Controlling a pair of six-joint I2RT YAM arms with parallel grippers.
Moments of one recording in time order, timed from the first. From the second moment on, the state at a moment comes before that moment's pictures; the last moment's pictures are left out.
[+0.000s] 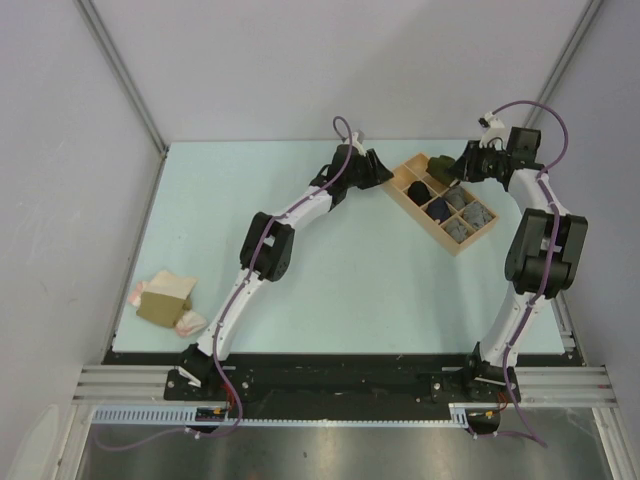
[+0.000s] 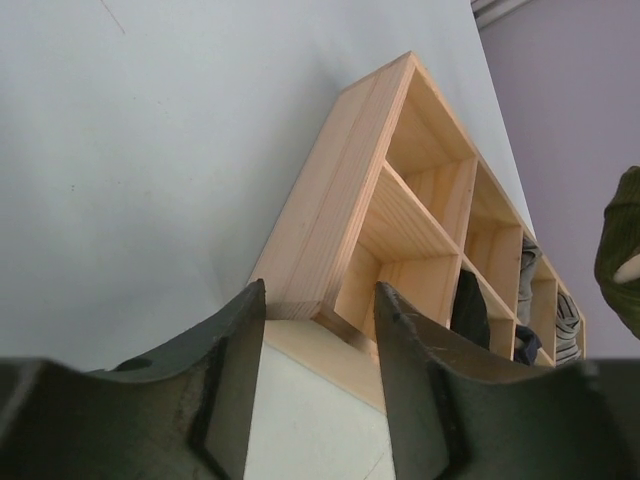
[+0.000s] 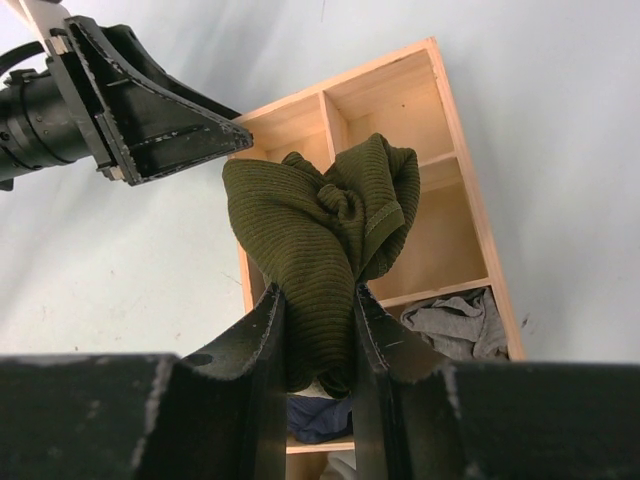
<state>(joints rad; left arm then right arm) -0.57 2.81 2.45 0.03 0.25 -0.76 -0.21 1.99 1.59 -0.25 -0.76 -0.09</state>
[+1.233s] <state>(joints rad) -0.65 2.43 1.79 0.25 0.30 -0.67 -0.10 1.92 1.49 -0.21 -0.44 -0.12</state>
